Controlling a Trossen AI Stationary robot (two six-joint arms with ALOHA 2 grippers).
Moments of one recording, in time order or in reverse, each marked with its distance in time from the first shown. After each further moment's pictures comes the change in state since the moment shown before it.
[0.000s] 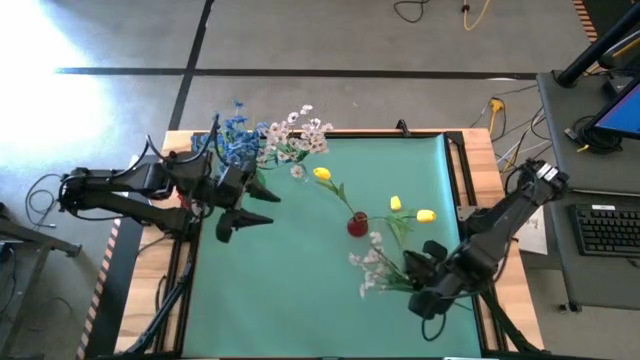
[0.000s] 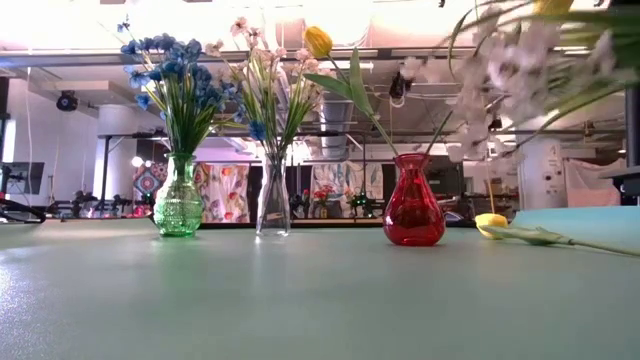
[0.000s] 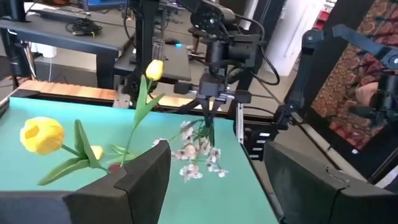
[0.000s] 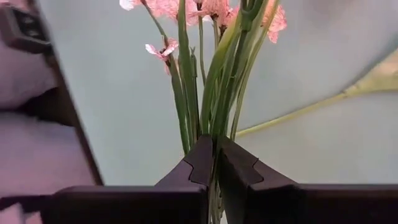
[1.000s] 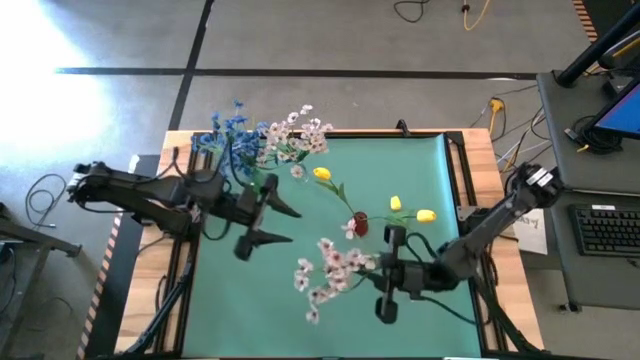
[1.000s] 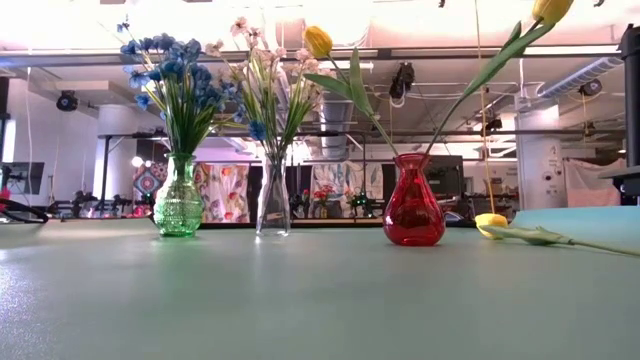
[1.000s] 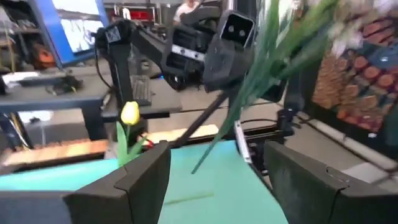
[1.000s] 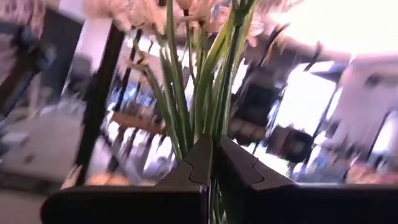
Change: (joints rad) left arm -0.138 0.167 -0.023 0.312 -0.075 0.205; right arm -0.086 0.079 -0.152 1.836 0.492 -1.691
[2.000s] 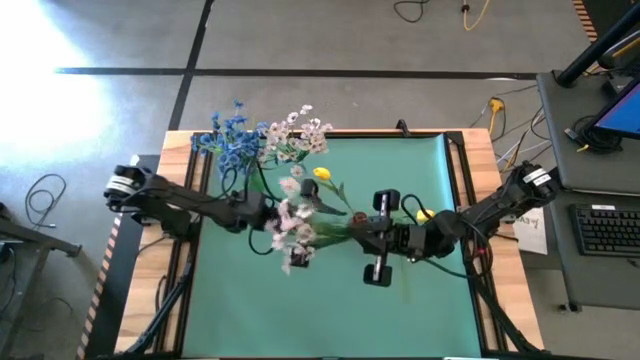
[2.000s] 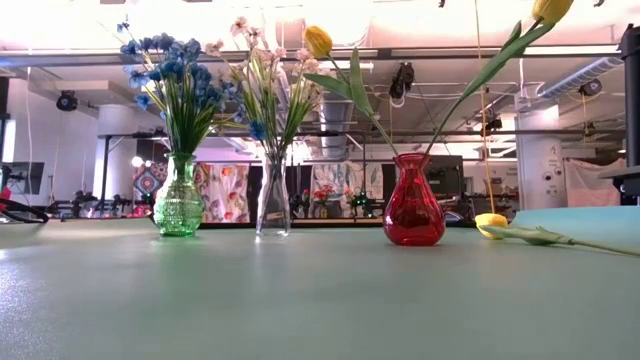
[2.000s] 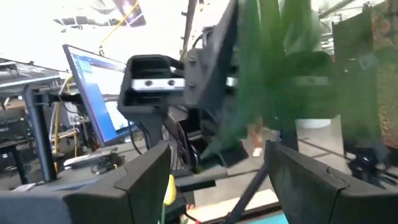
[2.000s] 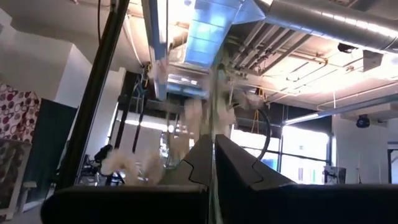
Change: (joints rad) left arm 0.002 0.429 0.005 0.751 -0.114 0.192; right arm -0.227 0.022 -0.046 0.376 -0.309 0.051
